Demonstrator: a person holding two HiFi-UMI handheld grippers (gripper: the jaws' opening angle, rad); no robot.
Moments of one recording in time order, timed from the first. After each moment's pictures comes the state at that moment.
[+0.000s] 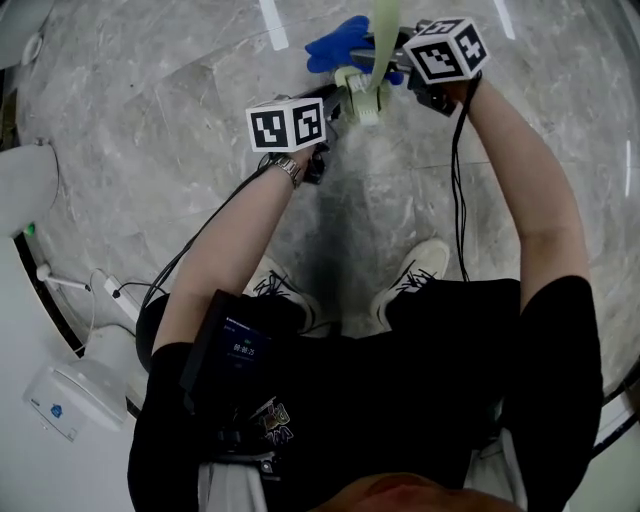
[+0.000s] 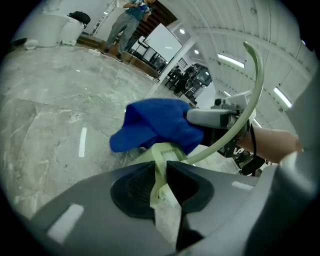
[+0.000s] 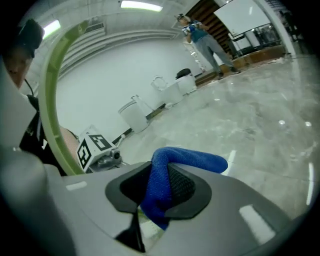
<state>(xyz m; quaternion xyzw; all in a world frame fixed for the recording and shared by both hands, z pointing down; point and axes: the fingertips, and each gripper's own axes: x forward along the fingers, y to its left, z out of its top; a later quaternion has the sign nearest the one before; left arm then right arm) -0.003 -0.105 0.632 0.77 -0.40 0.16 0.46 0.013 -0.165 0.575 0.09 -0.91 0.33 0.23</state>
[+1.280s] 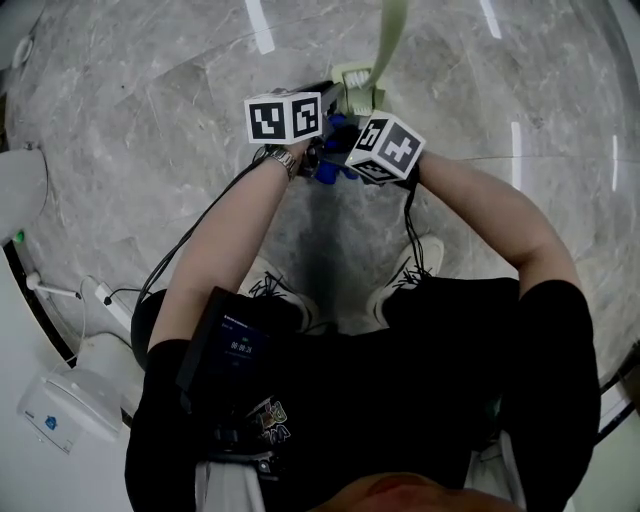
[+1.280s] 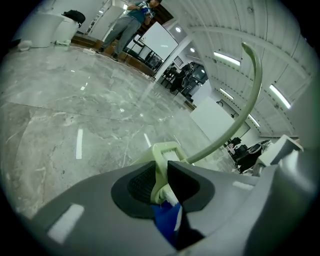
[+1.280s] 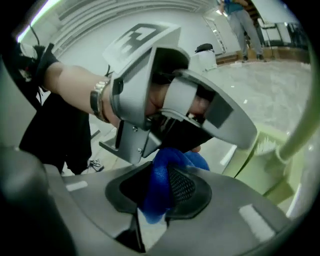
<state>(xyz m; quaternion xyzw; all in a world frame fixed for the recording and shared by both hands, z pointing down) 0.000 -0.105 0.632 0.79 -0.38 0.16 0.45 -0.039 0.025 0.633 0.00 -0.89 0.27 0.36</state>
